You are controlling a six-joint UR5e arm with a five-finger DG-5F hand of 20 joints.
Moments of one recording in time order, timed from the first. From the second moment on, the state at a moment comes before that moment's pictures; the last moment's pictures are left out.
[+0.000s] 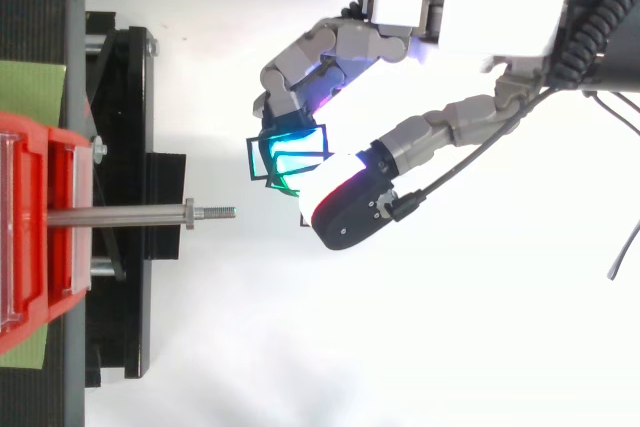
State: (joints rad) arm 0.04 -2.25 -1.24 -2.84 -1.58 -0.43
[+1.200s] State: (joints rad) arm 0.04 -2.25 -1.23 -2.89 -1.58 -0.31
